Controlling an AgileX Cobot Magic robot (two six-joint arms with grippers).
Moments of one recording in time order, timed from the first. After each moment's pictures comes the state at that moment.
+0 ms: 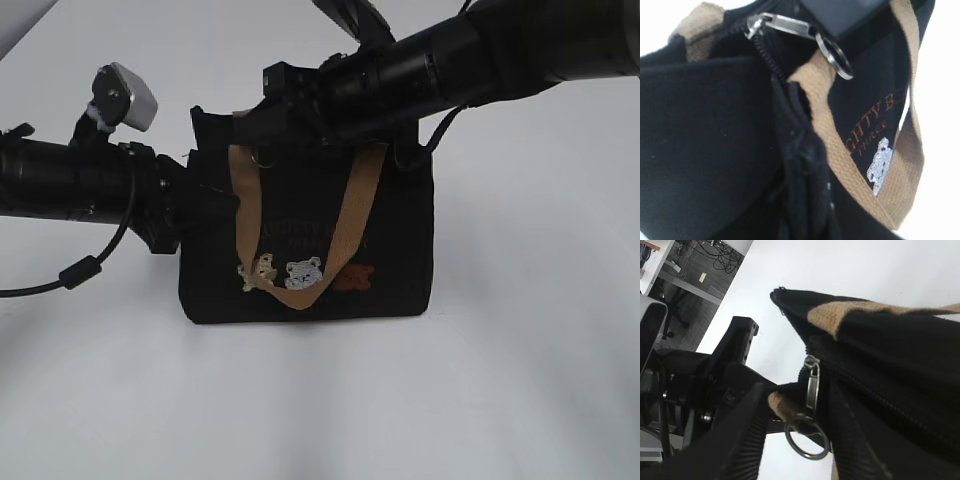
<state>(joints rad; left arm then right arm) -0.21 1.78 -0.84 -1.74 0.74 2.40 0.42 1.94 -1.33 1.37 0.62 -0.92</state>
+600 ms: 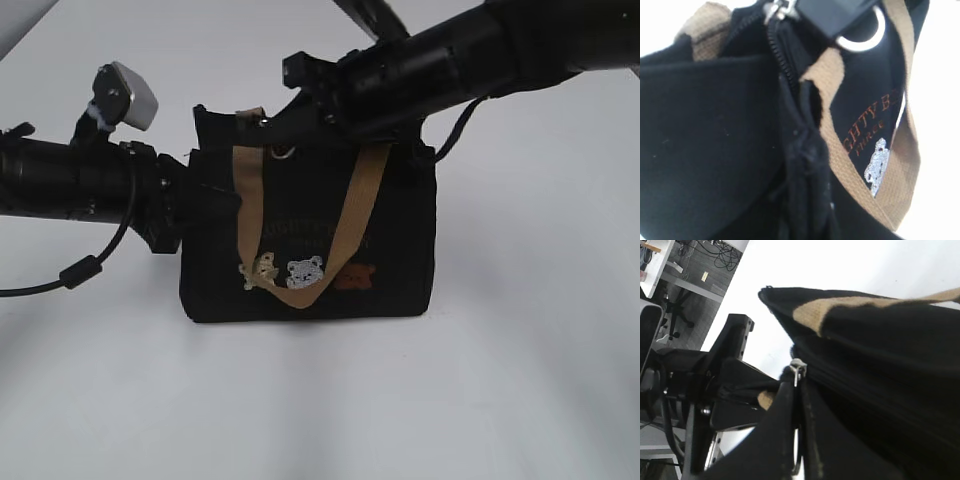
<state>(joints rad) -0.21 1.78 -0.84 -1.74 0.74 2.40 0.37 1.93 -1.33 1.32 0.66 -0.83</state>
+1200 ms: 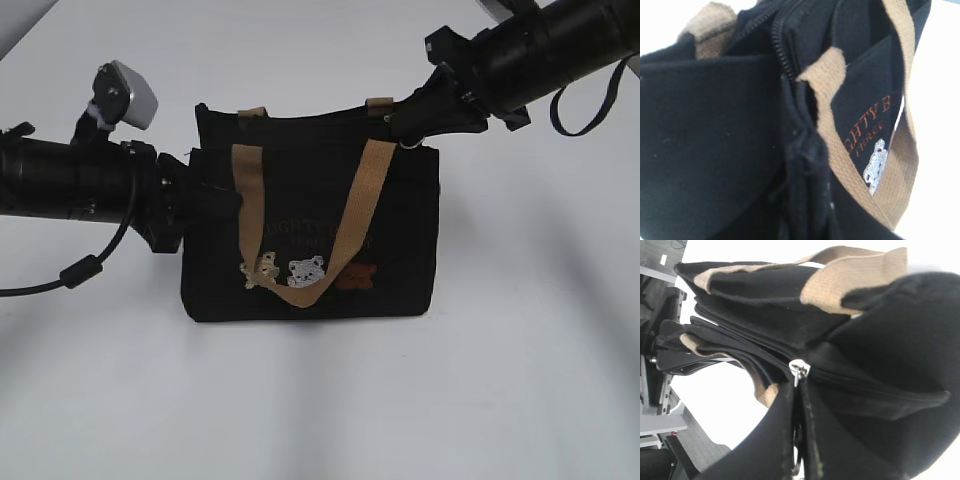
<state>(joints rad) -0.21 1.78 -0.84 -1.74 0.75 2.40 0.11 1.84 -1.33 1.04 0.92 -0.67</state>
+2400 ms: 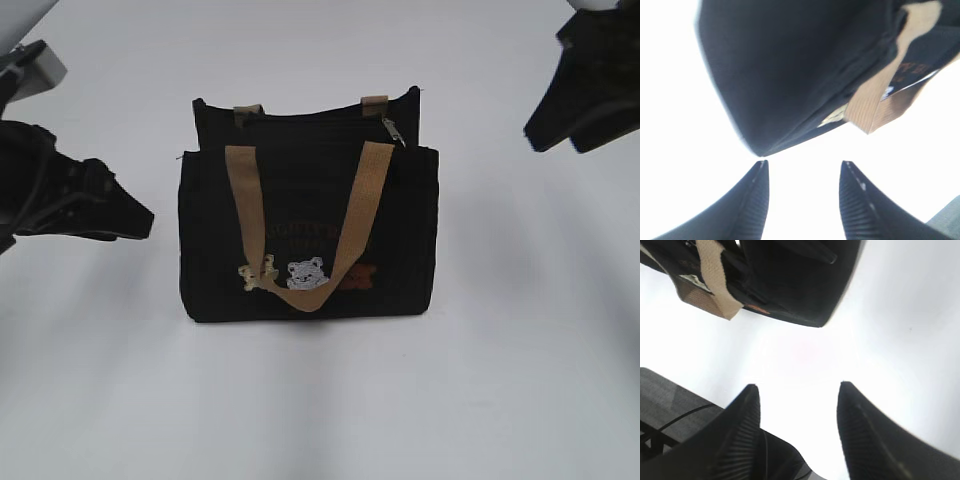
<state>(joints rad) -0.21 1.44 -0.84 -0.80 0.66 0.76 0.10 1.51 -1.33 0.45 1.20 -0.29</state>
